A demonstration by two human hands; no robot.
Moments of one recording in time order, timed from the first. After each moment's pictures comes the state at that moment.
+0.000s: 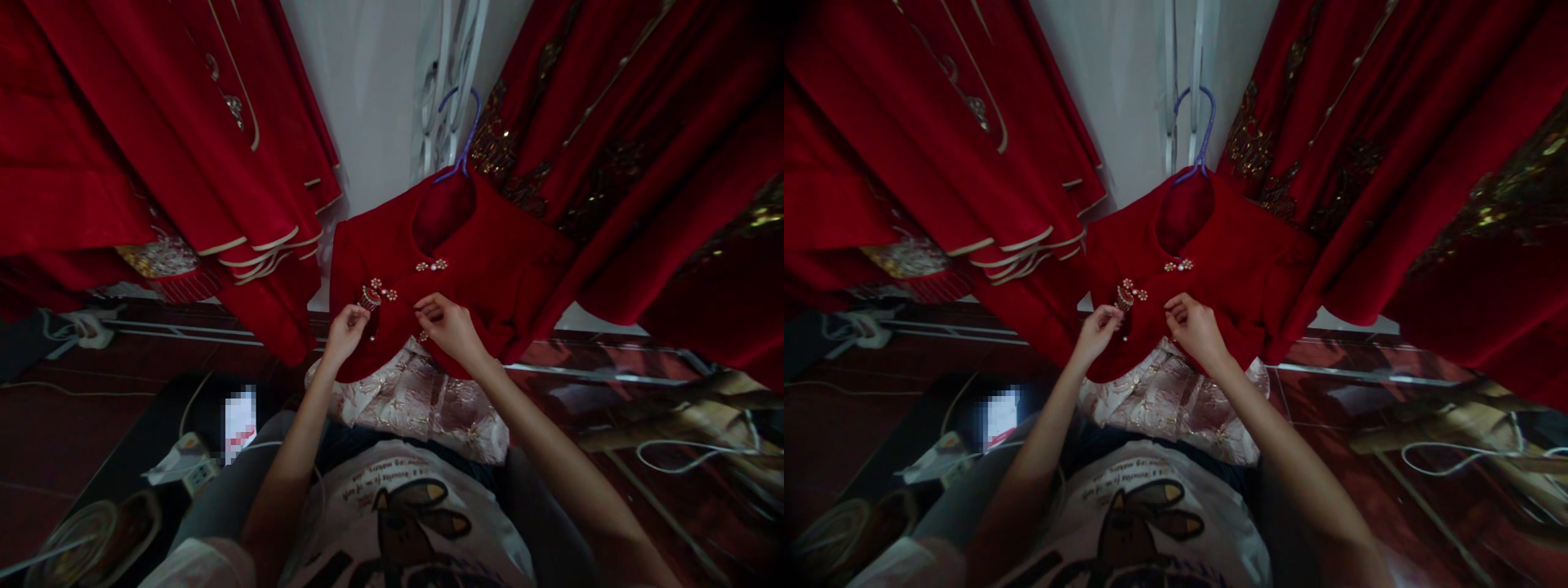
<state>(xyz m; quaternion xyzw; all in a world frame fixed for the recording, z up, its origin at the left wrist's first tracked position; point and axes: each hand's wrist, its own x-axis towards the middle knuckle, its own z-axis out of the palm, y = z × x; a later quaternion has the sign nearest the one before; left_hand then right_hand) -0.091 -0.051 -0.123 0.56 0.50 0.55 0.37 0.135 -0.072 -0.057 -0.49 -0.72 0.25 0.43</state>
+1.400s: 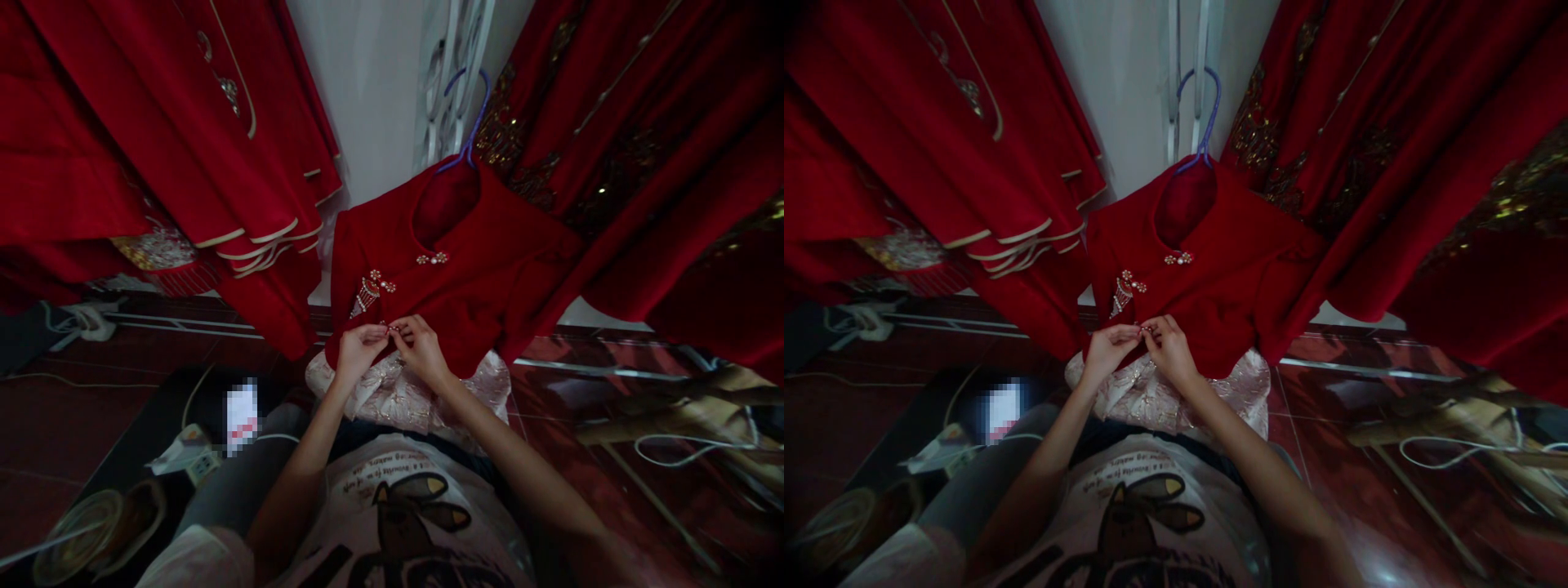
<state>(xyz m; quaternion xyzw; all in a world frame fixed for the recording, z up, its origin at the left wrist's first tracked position) -0.065 -0.090 -0.139 0.51 0.49 0.54 0.45 0.090 -0.091 -0.127 -0.45 -0.71 0.27 0.47</state>
